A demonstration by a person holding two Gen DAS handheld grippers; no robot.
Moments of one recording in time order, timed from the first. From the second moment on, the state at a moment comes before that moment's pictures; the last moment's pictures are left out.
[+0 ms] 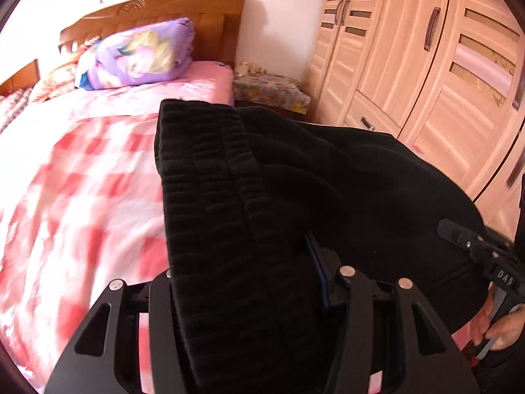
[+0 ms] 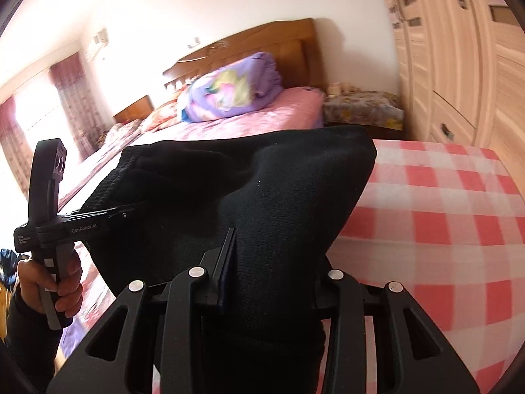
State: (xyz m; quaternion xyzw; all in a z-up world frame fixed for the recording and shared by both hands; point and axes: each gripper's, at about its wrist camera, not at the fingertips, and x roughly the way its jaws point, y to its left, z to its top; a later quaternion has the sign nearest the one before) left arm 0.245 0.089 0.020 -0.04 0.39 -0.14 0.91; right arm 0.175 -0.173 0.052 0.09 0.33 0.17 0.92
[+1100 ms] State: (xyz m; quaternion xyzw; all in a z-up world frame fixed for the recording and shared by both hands) left arm 0.080 -0.026 -0.026 0.06 0.33 -0.02 0.94; right arm 0.010 -0.194 -0.006 0.07 0.31 -0.06 0.95
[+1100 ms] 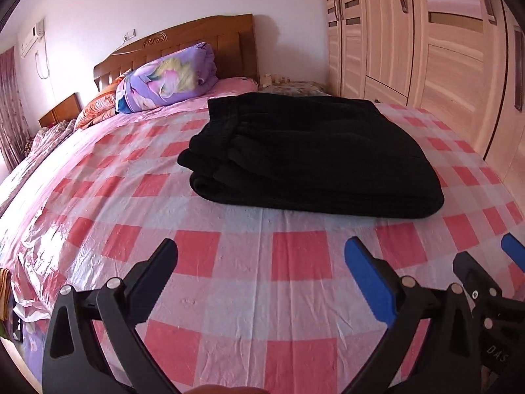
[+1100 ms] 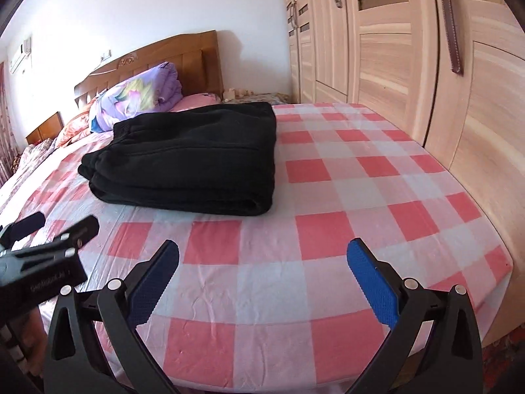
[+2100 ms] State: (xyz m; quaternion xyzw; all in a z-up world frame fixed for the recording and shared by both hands) left arm 0.060 -0.022 -0.030 0.06 0.32 -0.02 0.95; right arm 0.010 -0.189 -0.014 0.07 0.32 -0.07 0.94
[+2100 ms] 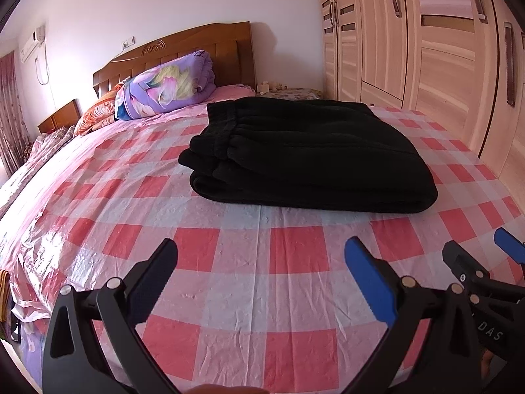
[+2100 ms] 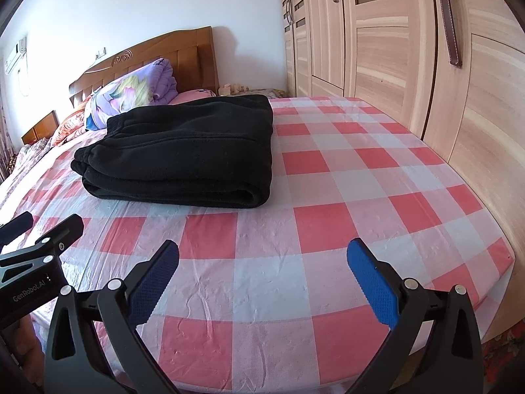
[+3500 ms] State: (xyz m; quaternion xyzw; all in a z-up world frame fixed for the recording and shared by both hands) left arm 0.059 -0.015 -0.039 0.06 0.33 -0.02 0.94; right arm 0.009 -0.186 -0.023 0.08 0.33 -0.06 0.94
